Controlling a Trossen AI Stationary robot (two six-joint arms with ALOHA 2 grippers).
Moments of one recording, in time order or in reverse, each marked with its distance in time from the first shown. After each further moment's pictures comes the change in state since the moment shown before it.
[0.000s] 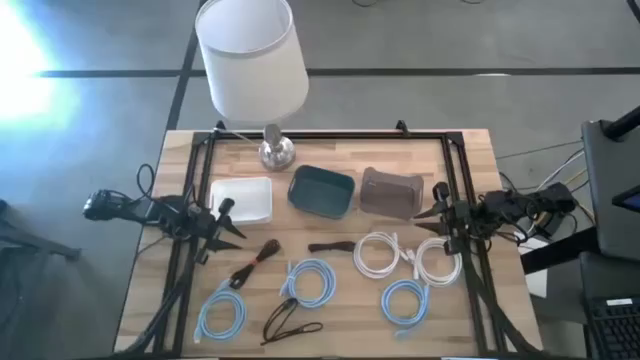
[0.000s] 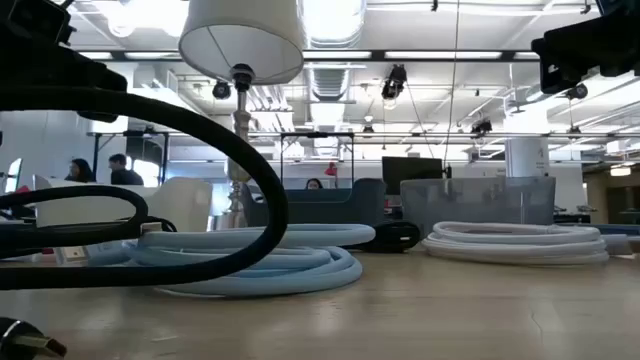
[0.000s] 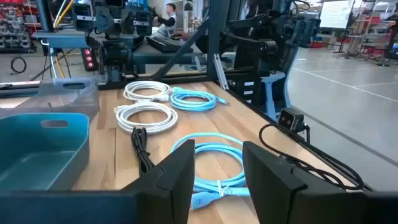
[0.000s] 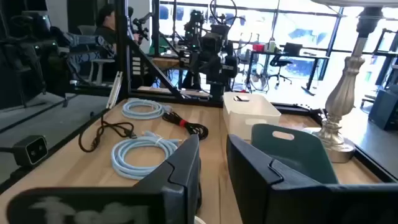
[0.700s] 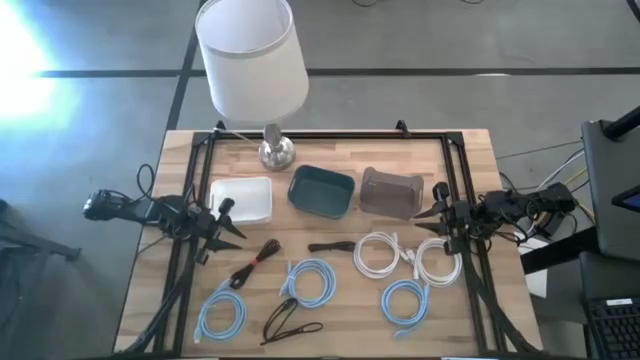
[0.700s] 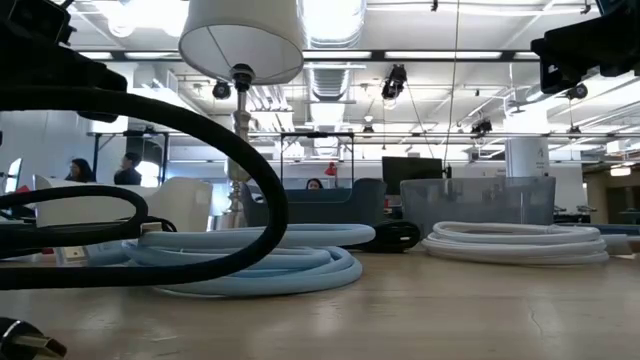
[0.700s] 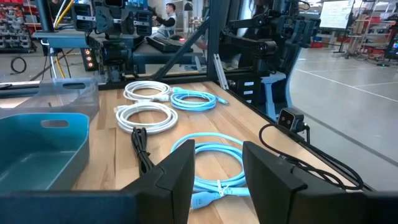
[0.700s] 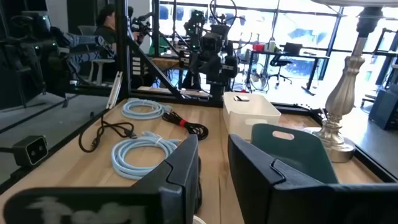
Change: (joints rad) left arm 0.000 0.000 0.000 0.000 0.000 0.000; right arm 0.000 0.000 0.000 0.000 0.000 0.002
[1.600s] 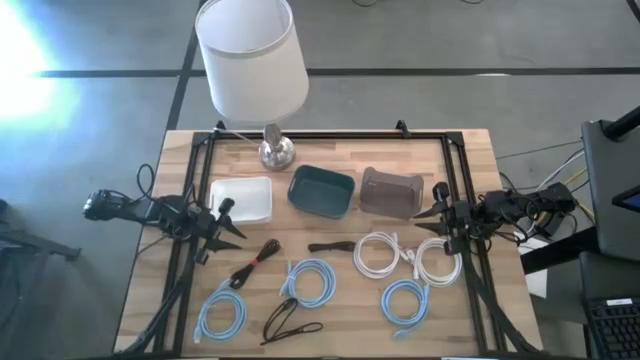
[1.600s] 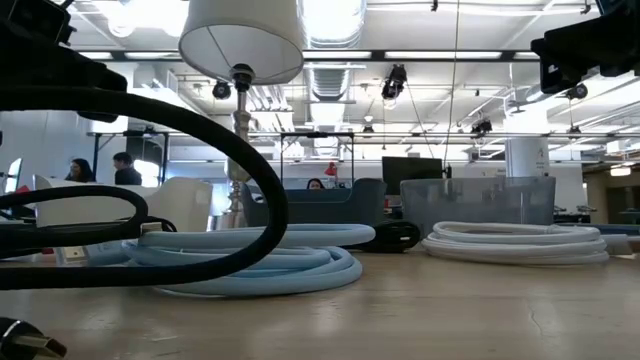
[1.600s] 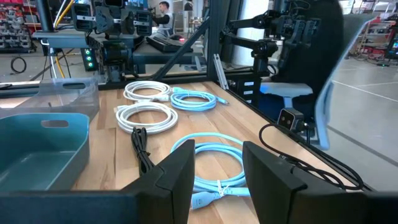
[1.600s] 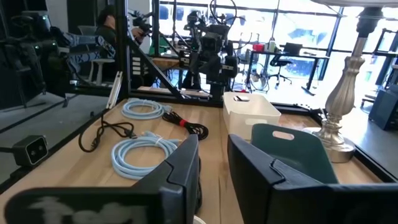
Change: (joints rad) left arm 0.000 0.000 0.000 0.000 0.000 0.000; right arm 0.000 0.000 0.000 0.000 0.000 -0.002
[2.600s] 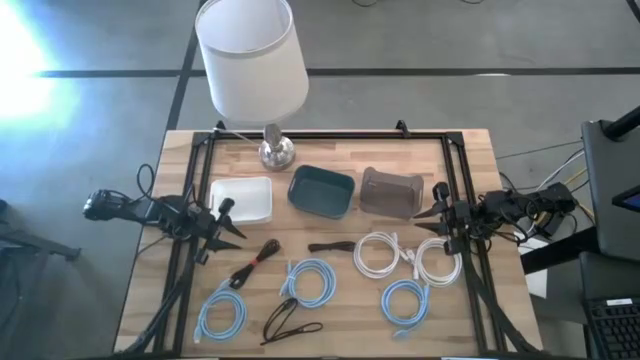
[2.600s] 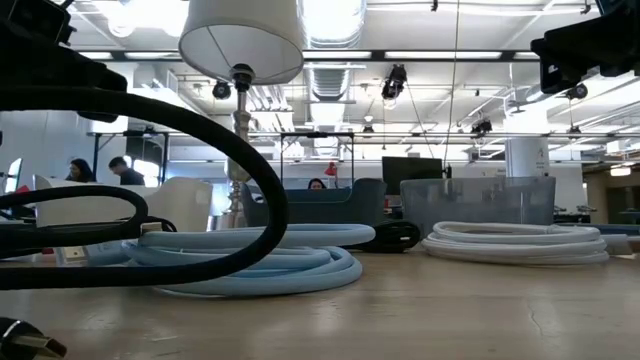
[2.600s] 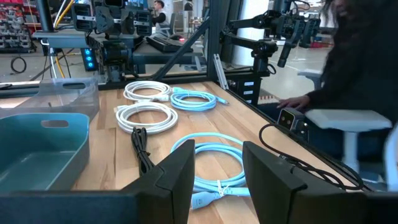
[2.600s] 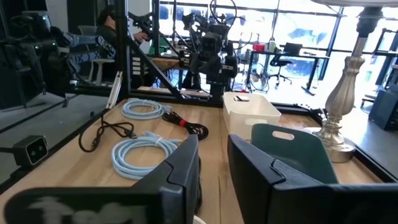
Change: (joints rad) left arm 0.000 0.000 0.000 0.000 0.000 0.000; right arm 0.000 0.000 0.000 0.000 0.000 0.001
